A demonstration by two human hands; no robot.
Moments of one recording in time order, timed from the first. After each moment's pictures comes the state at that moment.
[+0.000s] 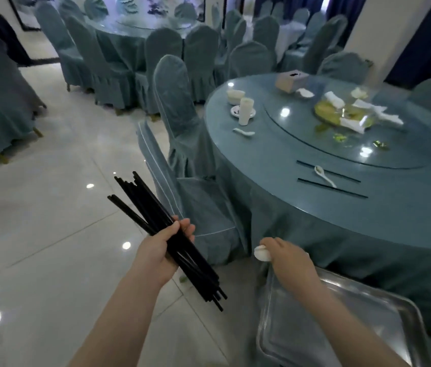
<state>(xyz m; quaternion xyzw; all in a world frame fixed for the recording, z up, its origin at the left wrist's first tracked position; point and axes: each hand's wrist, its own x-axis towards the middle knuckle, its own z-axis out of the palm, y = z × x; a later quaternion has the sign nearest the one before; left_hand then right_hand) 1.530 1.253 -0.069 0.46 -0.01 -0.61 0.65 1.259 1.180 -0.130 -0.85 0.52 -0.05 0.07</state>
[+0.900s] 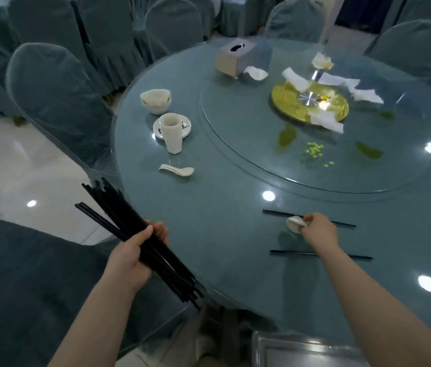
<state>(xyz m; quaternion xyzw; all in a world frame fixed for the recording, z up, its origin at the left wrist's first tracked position) 1.494 0.788 -0.114 0.52 -0.02 -0.66 0.55 1.114 0.718 -0.187 -0.46 0.85 -0.12 0.24</state>
